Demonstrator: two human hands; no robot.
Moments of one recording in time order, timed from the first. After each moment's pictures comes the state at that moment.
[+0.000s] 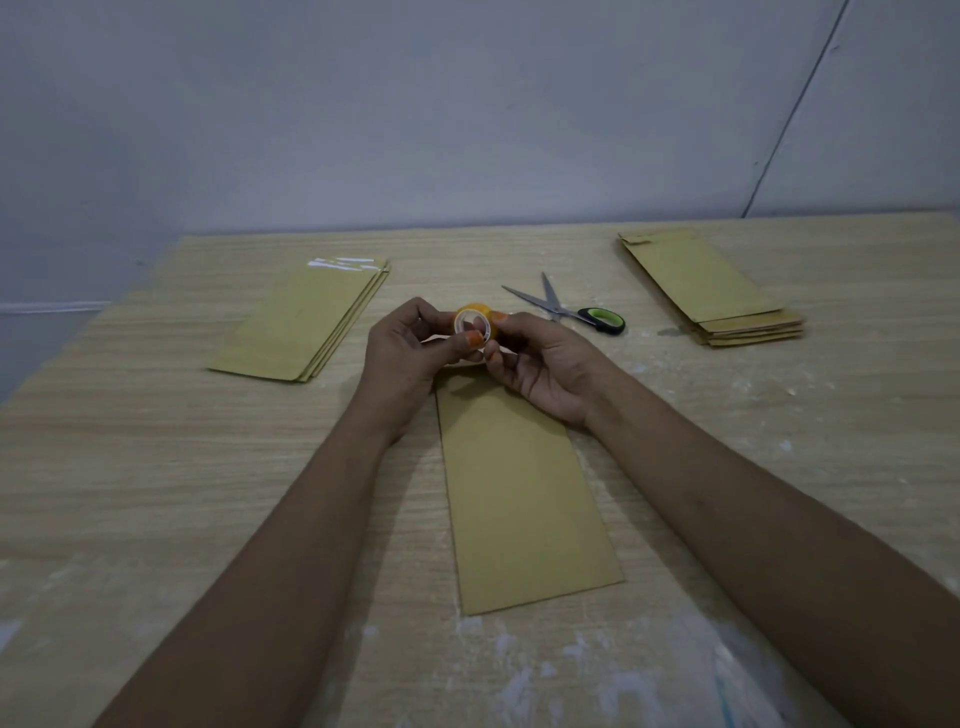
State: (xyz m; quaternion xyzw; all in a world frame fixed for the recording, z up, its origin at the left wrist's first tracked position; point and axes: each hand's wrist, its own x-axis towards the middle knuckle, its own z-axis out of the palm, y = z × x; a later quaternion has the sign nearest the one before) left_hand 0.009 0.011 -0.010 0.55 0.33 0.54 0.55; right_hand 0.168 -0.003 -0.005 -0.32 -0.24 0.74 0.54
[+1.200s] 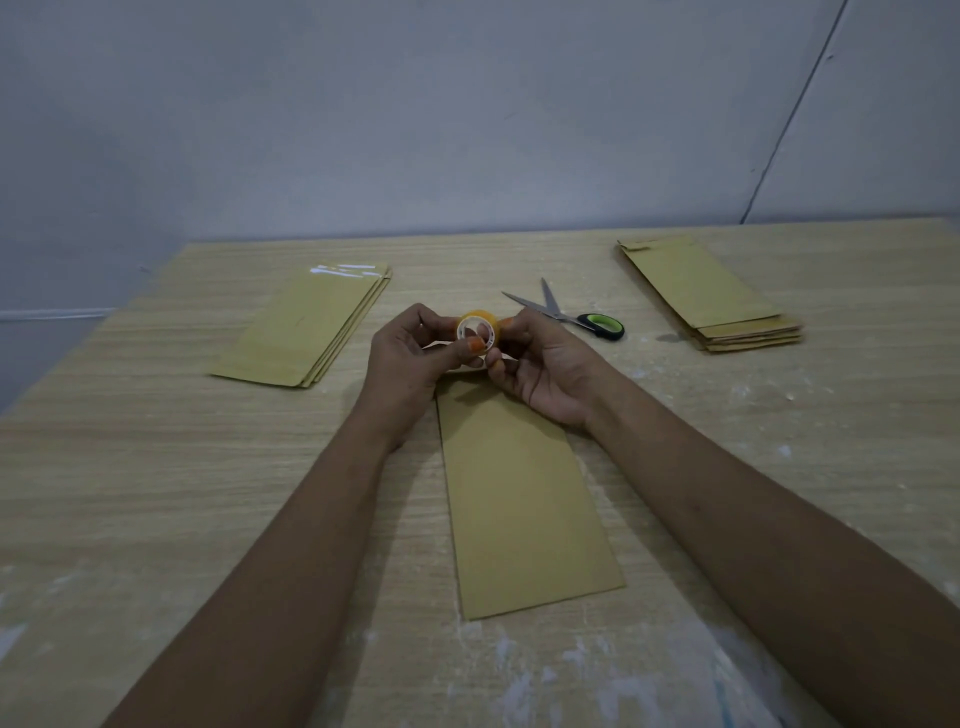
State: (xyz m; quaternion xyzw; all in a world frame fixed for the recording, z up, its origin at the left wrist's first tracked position) left_hand 0.009 0.012 -0.012 0.55 0.34 0.54 0.54; right_hand 0.167 -0.003 -0.001 -0.34 -0.25 0.74 0.53
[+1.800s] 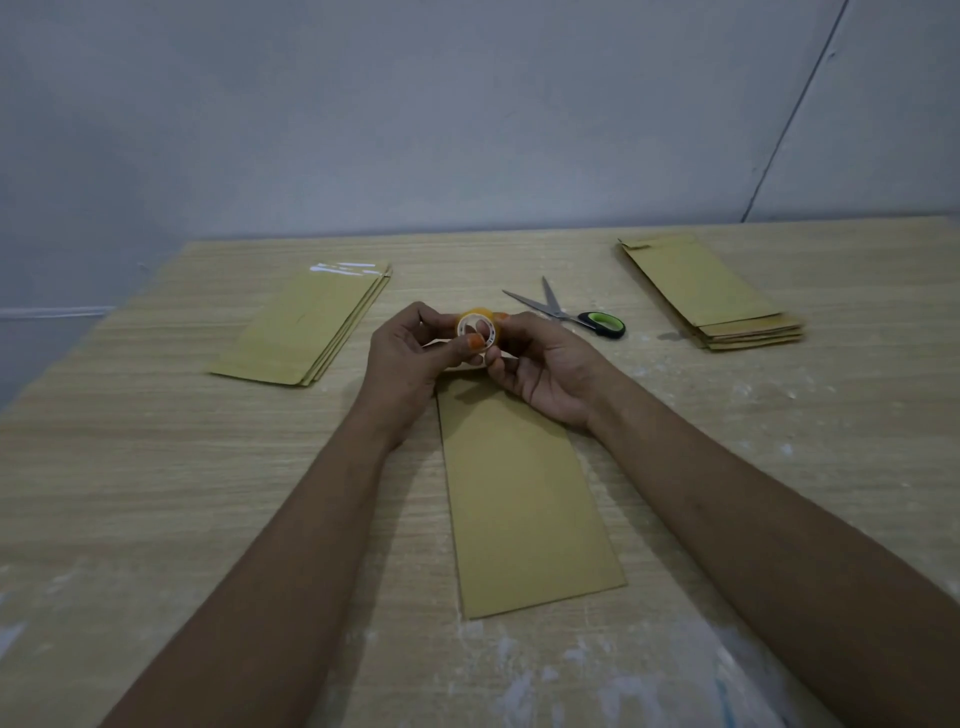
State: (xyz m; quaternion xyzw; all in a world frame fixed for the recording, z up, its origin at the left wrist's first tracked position) left_hand 0.011 0.006 -0.006 0.54 0.32 0.54 0.57; right_hand 0.169 -0.005 -0.003 -0.31 -0.26 0.75 0.52
